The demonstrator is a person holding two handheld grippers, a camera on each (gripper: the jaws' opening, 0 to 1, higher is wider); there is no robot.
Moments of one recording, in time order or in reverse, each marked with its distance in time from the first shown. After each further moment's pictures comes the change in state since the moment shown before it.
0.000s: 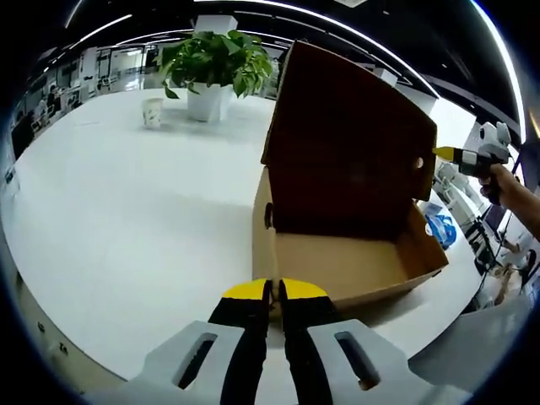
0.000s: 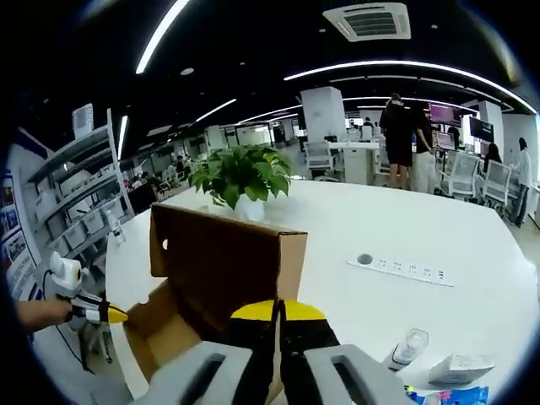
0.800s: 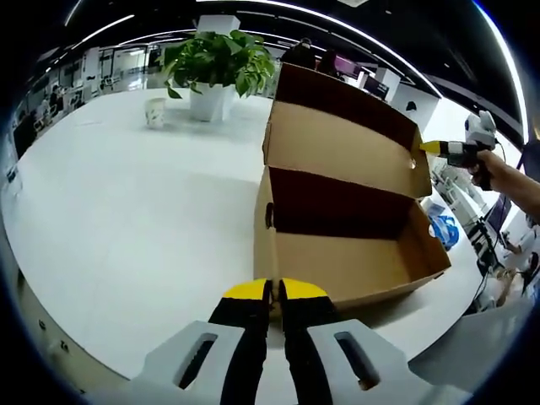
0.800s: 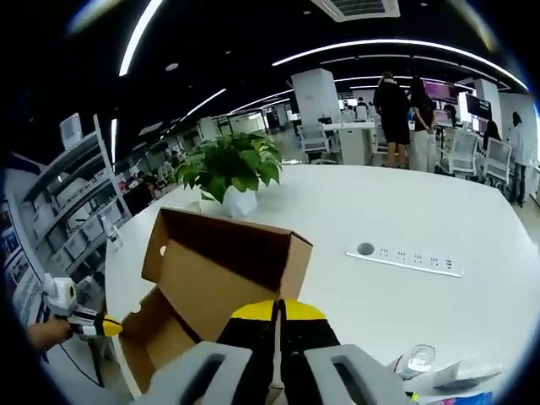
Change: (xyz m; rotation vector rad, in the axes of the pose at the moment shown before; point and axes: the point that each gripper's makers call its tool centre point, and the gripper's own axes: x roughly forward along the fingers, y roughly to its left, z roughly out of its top) left arm 0.000 0.001 0.000 -0.005 0.000 0.018; right arm 0.031 -0.018 0.003 0.068 0.078 0.009
